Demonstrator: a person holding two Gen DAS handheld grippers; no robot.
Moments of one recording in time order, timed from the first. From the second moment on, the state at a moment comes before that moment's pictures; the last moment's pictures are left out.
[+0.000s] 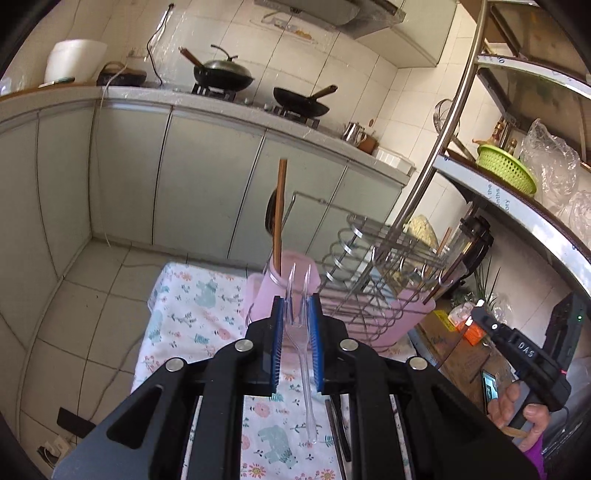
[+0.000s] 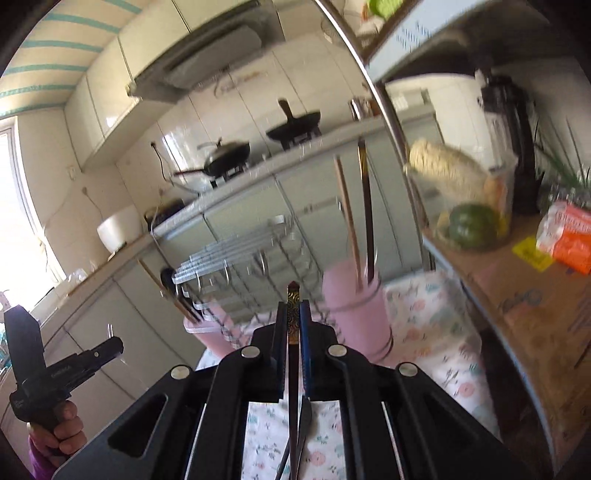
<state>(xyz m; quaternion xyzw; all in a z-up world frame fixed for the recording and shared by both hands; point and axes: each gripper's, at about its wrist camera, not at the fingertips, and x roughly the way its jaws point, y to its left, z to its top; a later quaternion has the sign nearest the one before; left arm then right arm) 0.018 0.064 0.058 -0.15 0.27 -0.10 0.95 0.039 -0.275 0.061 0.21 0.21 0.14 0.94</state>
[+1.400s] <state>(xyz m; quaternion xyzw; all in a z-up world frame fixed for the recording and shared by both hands) 0.125 0.043 0.079 -0.07 0.22 -0.03 0.97 0.112 -0.286 0.093 0.09 0.16 0.05 0.98</state>
